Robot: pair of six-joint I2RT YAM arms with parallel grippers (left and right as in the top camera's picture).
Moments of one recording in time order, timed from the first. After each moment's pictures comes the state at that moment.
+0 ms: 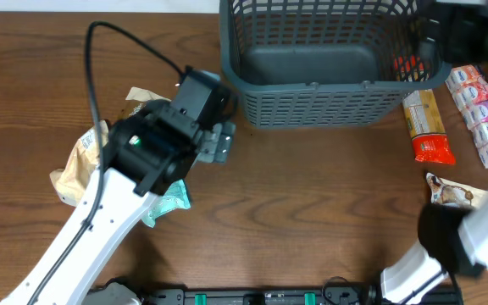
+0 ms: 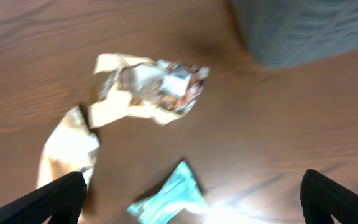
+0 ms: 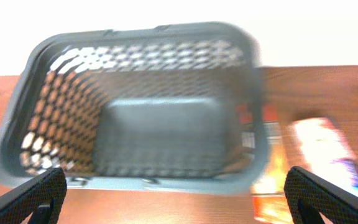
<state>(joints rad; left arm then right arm) -0.61 1.38 1.57 -1.25 -0.35 -0.25 -0.15 1.83 2.86 -1.69 -0.20 -0.01</state>
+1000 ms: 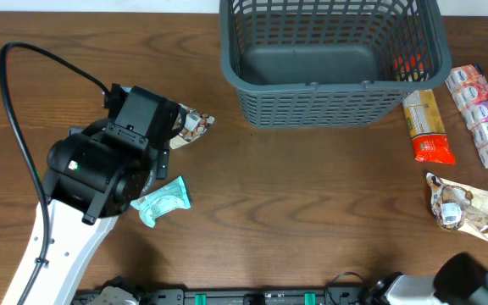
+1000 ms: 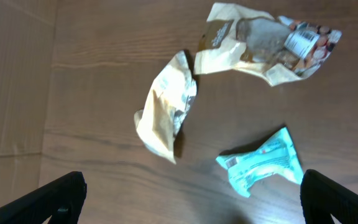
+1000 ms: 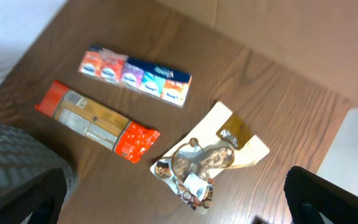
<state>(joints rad) -0.46 1.27 1.57 -1.51 -0.56 -0.30 -0.75 1.60 2.24 -1.58 0.09 0.29</state>
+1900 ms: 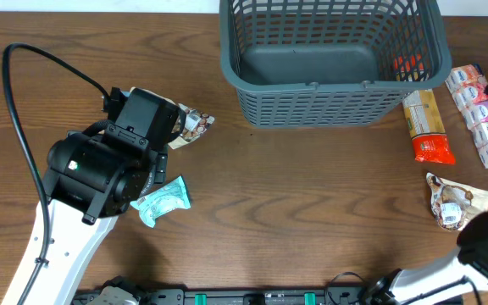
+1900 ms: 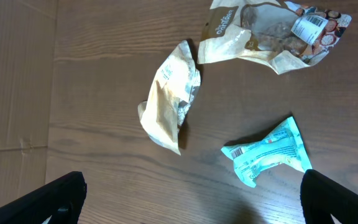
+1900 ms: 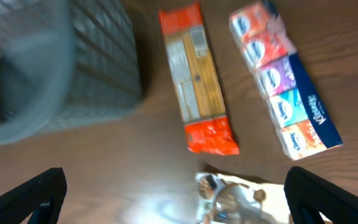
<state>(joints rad) -0.46 1.27 1.57 -1.54 -0.56 -0.30 -0.70 1.89 2.23 -1.56 -0.42 -0.44</state>
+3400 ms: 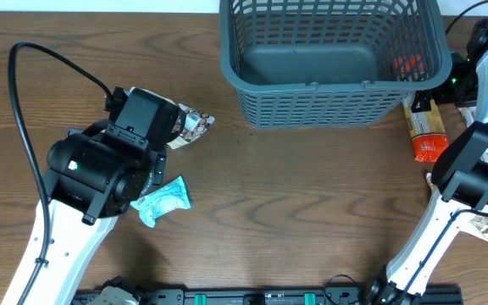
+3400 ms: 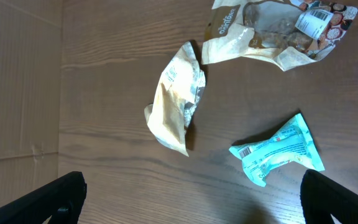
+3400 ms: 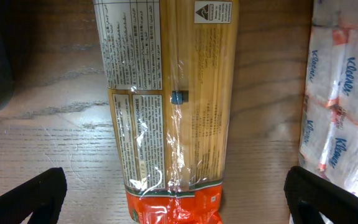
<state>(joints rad) -0.46 1.27 1.57 -1.54 -0.57 -0.25 -0.39 2.38 2.23 -1.35 0.02 -0.45</state>
